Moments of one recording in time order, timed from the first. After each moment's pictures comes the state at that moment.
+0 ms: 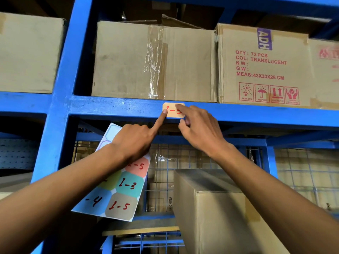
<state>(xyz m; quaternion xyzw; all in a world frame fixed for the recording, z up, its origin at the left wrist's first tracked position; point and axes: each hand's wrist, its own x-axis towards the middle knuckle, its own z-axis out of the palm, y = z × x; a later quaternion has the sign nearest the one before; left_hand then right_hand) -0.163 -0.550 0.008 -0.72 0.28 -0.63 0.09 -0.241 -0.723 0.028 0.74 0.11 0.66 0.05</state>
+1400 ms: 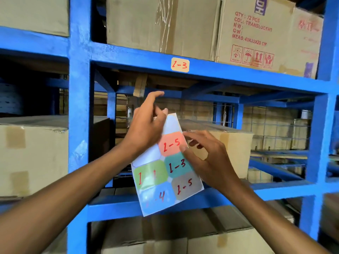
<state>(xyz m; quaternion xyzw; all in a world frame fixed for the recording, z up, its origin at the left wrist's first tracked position) -0.269 -0.494 -0.101 -0.60 0.48 -0.34 -0.54 -0.376 -0.631 -0.164 0.82 0.10 0.53 -0.19</state>
